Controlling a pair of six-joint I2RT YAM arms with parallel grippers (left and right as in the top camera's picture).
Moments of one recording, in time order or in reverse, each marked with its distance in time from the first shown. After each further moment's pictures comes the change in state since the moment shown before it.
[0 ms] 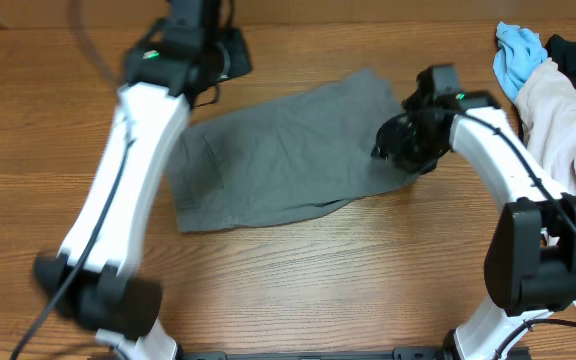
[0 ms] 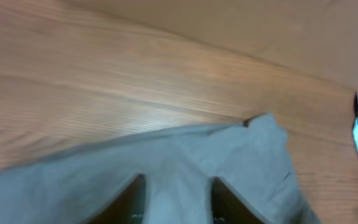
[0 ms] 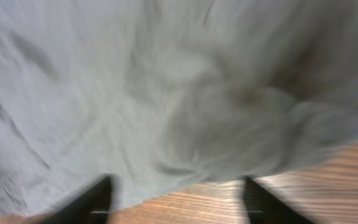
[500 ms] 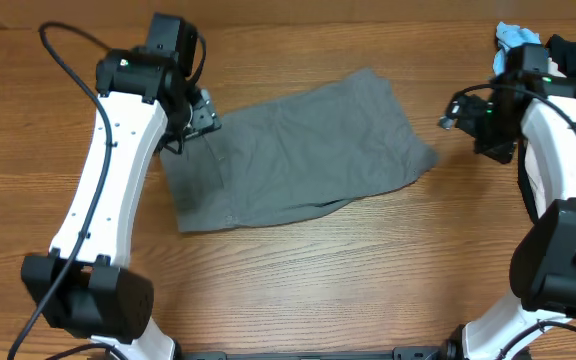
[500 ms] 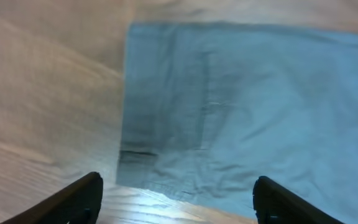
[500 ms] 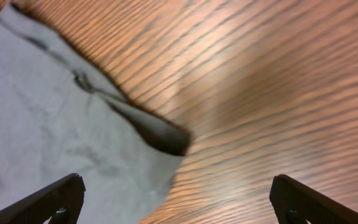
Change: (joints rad) left arm 0.099 0.026 -0.154 -0.360 -0.091 -0.127; right arm -0.281 0.000 0.099 -0.047 0.137 -0.013
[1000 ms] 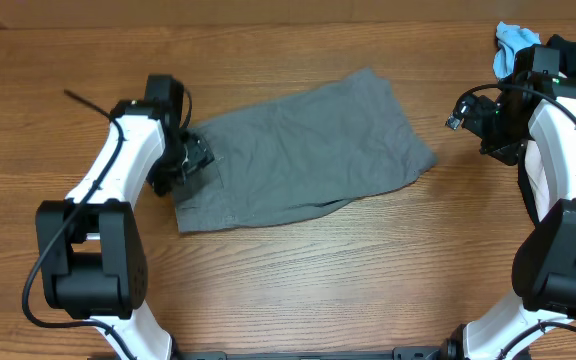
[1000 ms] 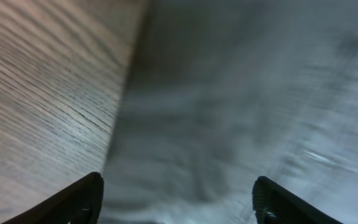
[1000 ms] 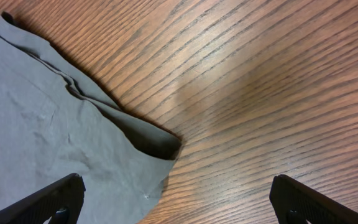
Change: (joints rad) left arm 0.132 0.096 -0.446 0.397 0.127 -0.086; right arm -0.017 0.000 0.000 0.000 0.002 0.000
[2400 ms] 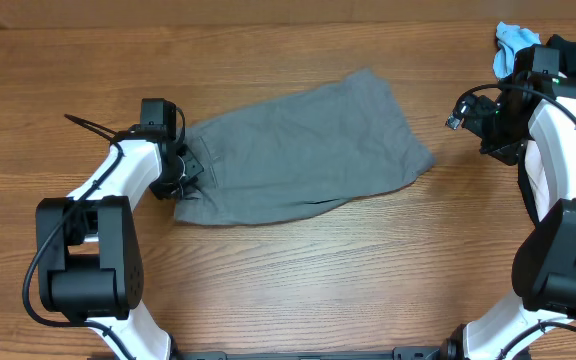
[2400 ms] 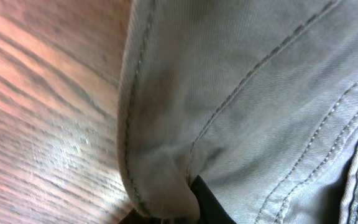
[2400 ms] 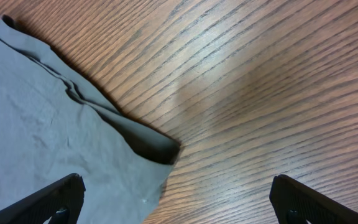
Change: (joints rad) left arm 0.032 -0.007 -0.181 0.319 -0.009 0.091; right arm 0.000 0.000 0.000 0.001 0.000 0.000
